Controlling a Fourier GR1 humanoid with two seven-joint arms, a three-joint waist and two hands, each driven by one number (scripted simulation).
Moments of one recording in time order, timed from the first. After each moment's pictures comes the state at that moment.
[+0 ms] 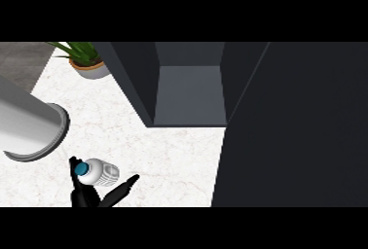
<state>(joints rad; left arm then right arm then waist) 0.13 0.00 -0.06 -1.09 0.43 0.55 -0.77 0.17 -0.27 0.73 -2.48 0.13 -0.36 0.29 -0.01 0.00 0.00</state>
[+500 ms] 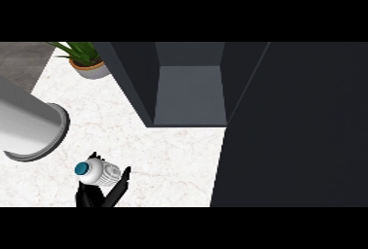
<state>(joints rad) 0.08 0.00 -0.06 -0.95 0.55 0.43 -0.92 0.13 -0.27 0.73 -2.47 0.13 -0.39 0.30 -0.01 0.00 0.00</state>
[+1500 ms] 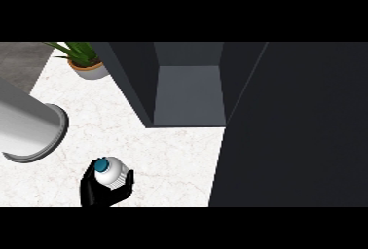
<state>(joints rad) 0.02 0.05 -0.13 -0.95 0.58 0.18 -0.91 0.11 -0.31 0.74 -2.46 0.14 -0.42 0.28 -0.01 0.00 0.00</state>
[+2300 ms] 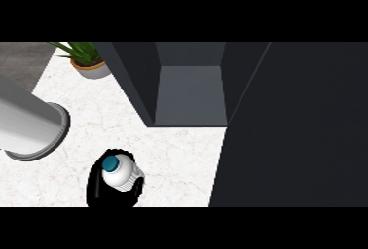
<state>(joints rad) 0.07 0.10 -0.28 -1.27 0.51 0.11 -0.64 0.09 -0.31 0.76 -2.46 0.14 -0.44 0.31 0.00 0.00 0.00</state>
